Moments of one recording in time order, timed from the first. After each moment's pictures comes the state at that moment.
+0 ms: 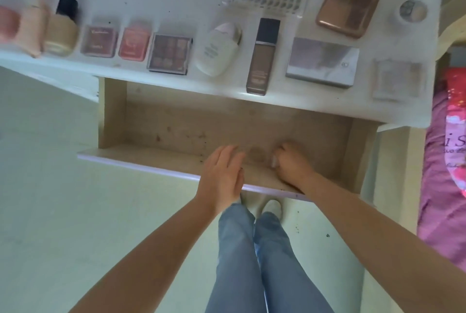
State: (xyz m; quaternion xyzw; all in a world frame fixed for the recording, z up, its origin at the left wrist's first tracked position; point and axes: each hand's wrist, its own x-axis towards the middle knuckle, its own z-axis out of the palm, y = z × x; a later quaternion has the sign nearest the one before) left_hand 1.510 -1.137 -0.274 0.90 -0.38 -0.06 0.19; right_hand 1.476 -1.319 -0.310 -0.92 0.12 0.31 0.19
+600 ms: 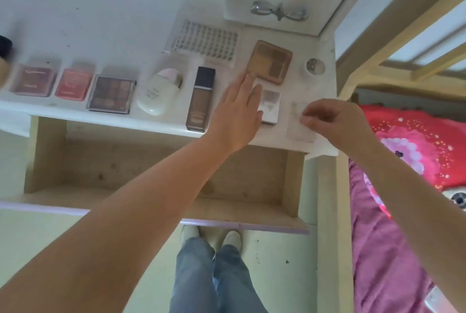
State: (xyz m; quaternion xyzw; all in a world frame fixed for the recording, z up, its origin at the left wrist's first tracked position) left_hand 1.593 -1.309 -0.193 0.88 -0.46 0.01 0.11; right_hand 1.483 -1.462 -0.141 -0.87 0.25 -0.01 0.44
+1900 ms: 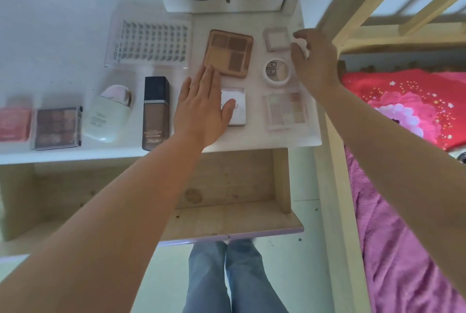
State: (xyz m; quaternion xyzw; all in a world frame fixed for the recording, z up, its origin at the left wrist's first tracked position) left_hand 1.613 -1.346 -0.207 0.91 -0.38 -0.14 0.01; right_hand 1.550 -1.552 -0.207 -0.88 0.32 -0.20 0.29
